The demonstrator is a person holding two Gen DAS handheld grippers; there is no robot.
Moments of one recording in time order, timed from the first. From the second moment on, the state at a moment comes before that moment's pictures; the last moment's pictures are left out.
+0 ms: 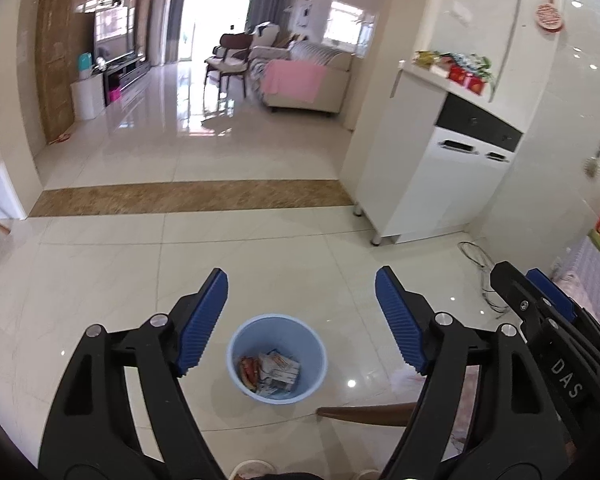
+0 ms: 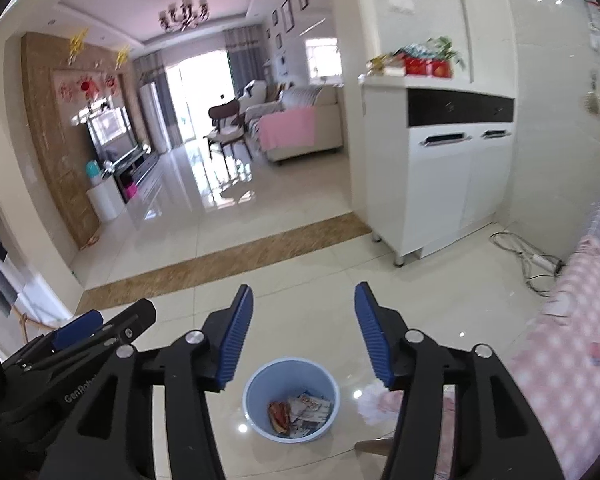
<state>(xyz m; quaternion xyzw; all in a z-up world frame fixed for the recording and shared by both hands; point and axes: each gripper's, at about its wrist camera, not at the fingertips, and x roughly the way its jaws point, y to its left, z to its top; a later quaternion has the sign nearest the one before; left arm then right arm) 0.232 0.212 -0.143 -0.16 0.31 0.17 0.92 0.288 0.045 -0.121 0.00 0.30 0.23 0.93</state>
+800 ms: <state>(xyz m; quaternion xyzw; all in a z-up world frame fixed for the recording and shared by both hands) 0.155 -0.029 -0.073 -0.05 0.27 -0.06 0.96 0.125 -0.225 -0.060 0.07 0.22 0.03 0.97</state>
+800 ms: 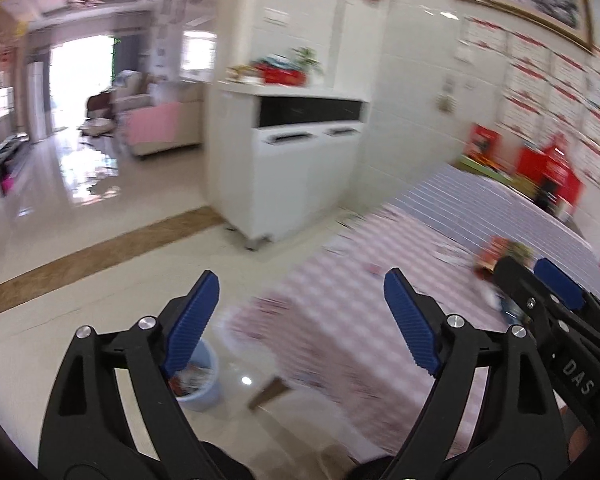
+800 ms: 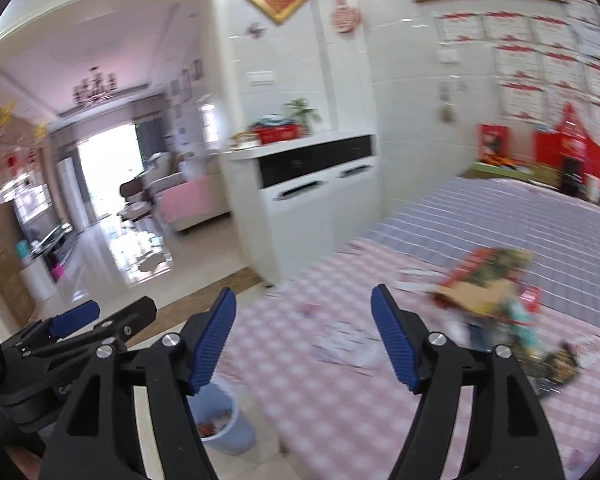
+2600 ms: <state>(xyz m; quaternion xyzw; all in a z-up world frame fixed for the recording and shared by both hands) 0.181 -0.293 -0.143 0.02 0.40 -0.30 0.87 0.134 -0.462 -0.173 0.14 0.42 -0.14 0.89</state>
